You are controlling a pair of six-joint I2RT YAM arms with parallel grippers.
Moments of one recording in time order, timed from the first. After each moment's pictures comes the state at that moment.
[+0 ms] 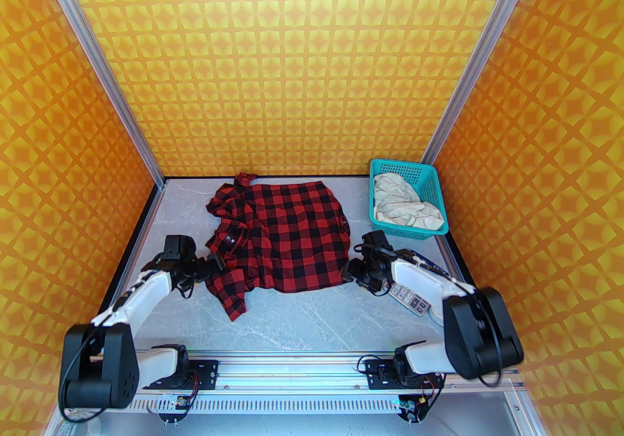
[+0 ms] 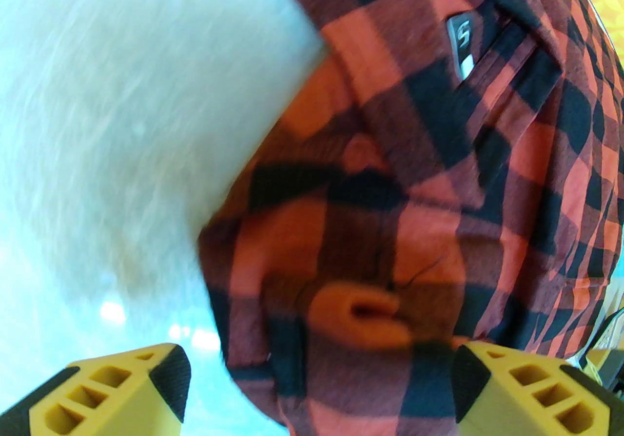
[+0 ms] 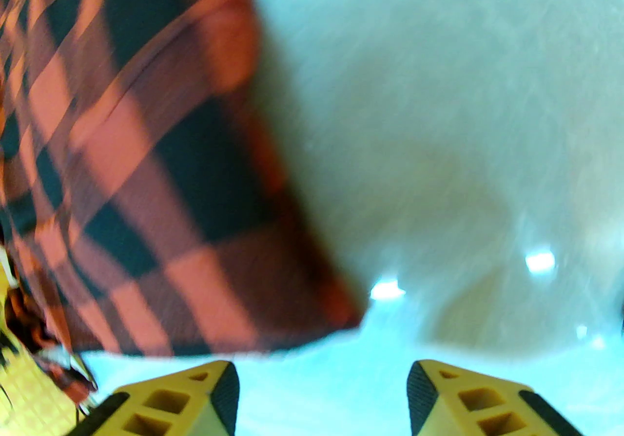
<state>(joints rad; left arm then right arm) 0.01 1.22 0.63 -0.50 0.23 -0.52 0.21 1.48 0.73 -0.53 -0.25 0.60</state>
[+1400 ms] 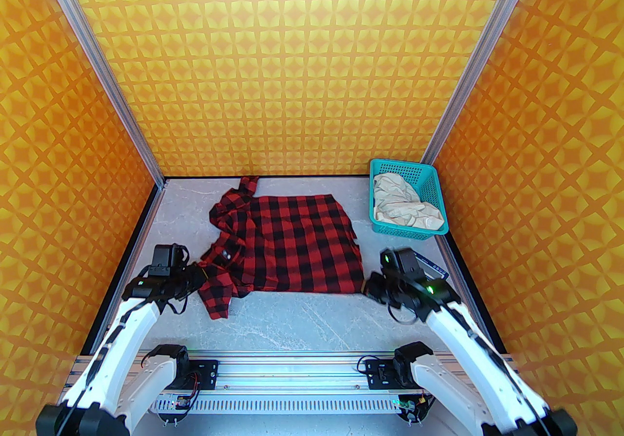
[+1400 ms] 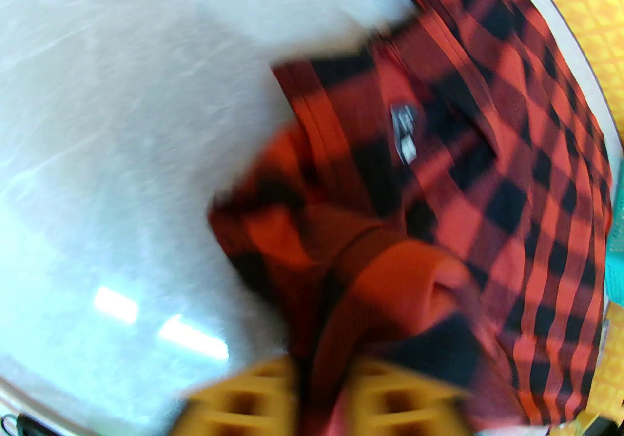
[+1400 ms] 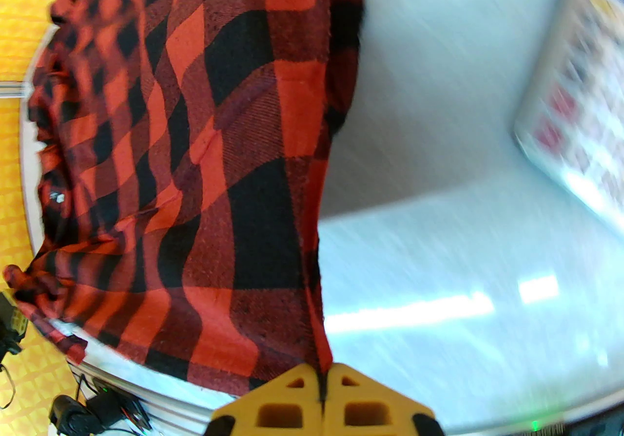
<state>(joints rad) -0.04 0.88 0.67 -0.82 0.08 -0.66 0.26 0.79 0.66 -1.02 -0.17 0.69</state>
